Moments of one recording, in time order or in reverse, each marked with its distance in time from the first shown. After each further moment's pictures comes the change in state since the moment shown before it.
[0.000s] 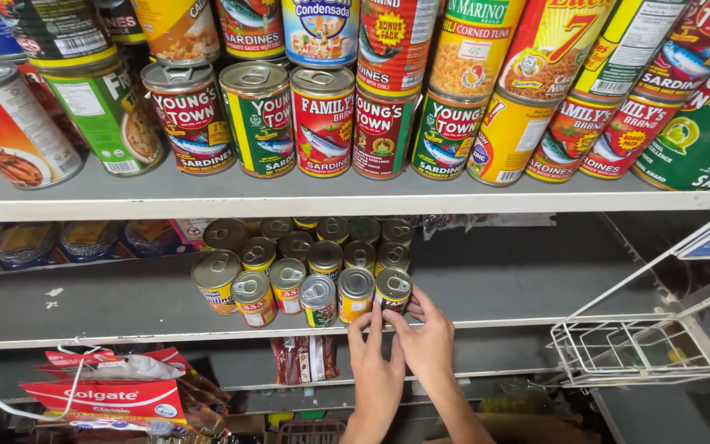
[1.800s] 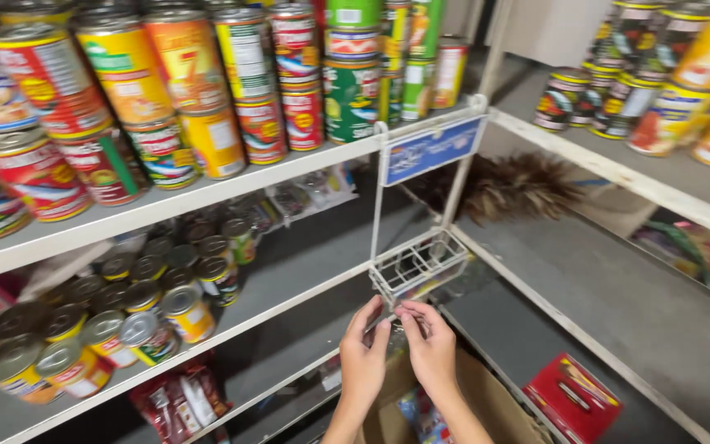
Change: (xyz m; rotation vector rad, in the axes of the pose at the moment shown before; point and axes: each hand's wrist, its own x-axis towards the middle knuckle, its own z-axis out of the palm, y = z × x) left_hand -0.123 0.135 0.118 -0.708 -0.583 -0.180; right_hand -0.116 0.037 -0.256 0.261 0.445 0.078
